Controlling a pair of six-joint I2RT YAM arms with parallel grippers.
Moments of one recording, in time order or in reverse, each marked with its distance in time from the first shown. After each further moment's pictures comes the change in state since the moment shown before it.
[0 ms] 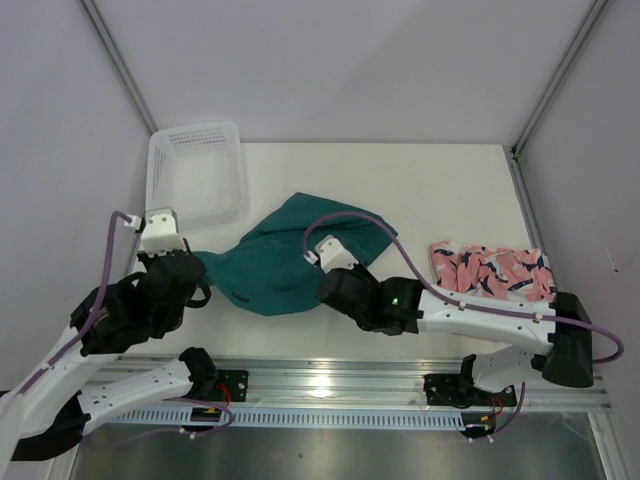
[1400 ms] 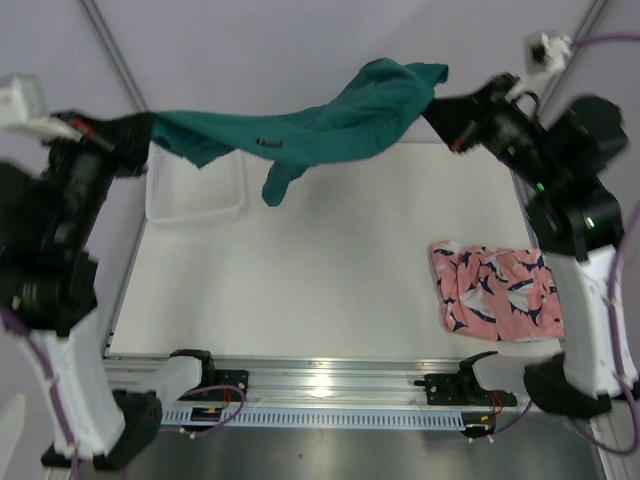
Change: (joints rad) left arm 0.898 0.412 0.848 0.506 1.191 0.241; right arm -0.947 -0.021 0.973 0.083 -1.149 0.215
